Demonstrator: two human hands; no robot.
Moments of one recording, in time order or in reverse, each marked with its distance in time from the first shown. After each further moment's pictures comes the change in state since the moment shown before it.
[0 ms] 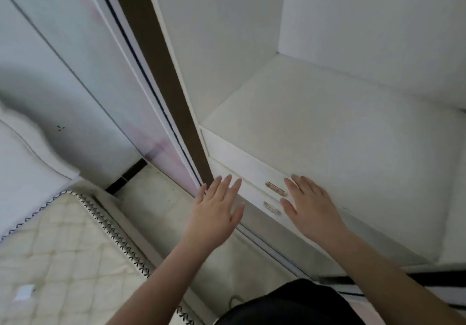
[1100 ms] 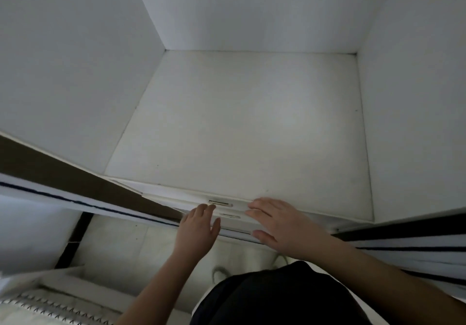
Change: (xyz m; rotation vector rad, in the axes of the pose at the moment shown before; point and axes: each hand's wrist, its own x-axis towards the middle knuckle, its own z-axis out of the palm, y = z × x) left_hand 0.116 0.043 0.097 0.016 -0.217 0.223; right_hand -0.017 0.087 0.037 0.183 0.198 -0.192
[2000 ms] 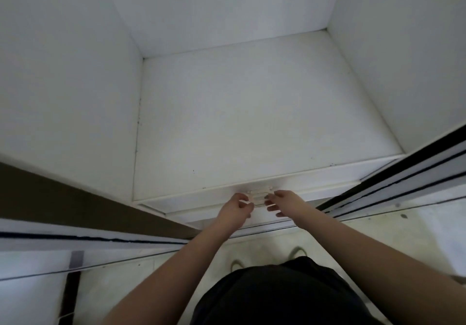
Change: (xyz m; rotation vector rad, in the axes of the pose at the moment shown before) left_hand 0.059 -0.077 -0.001 -0.786 -0.551 -0.056; right_hand 0.102 -0.077 0.104 1.143 0.212 1.341
